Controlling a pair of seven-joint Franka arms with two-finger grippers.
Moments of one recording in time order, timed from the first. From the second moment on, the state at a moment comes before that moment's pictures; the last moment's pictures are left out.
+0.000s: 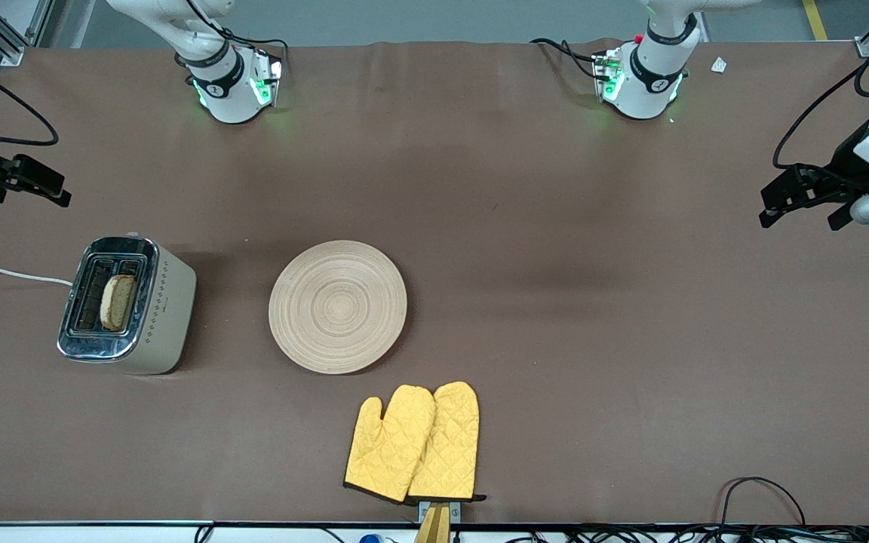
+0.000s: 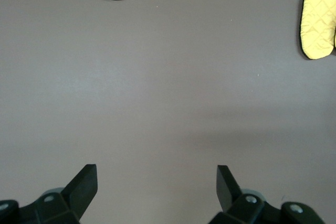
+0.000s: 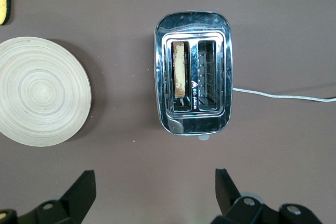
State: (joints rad) left arm -0.03 -0.04 -0.05 -1.67 -0.02 1.77 -0.02; right arm -0.06 -0.04 0.01 -1.64 -0.01 1.56 0.02
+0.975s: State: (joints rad) left arm -0.03 -0.02 -0.05 -1.64 -0.02 1.74 -0.02; right arm -0.10 -0.04 0.00 -1.66 -0.01 1.59 0.02
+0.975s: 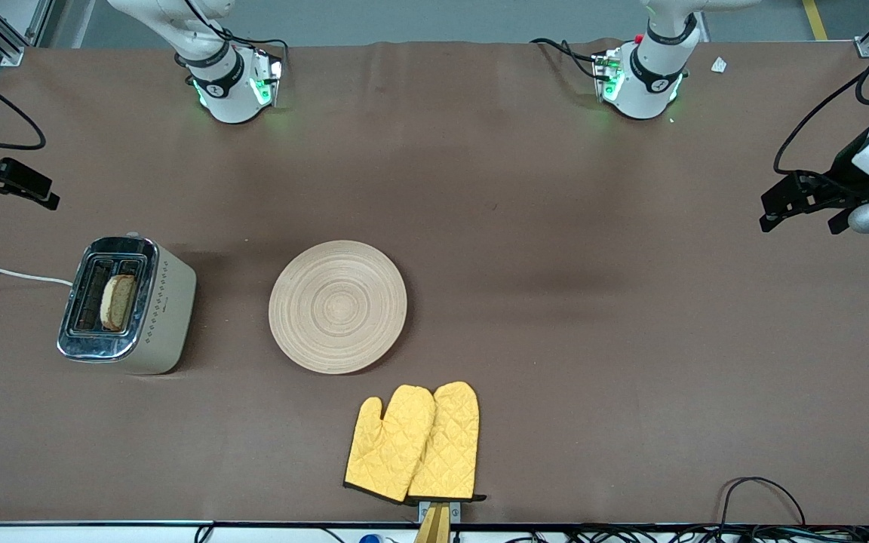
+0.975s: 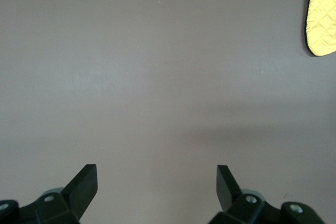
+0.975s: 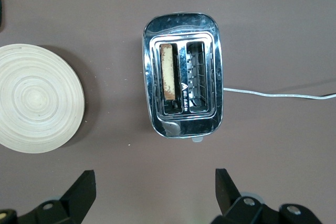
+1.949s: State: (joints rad) left arm -0.03 -0.01 -0.05 -1.64 -0.02 1.73 -0.02; right arm -0.15 0.25 0.00 -1.77 -0.01 1.89 0.01
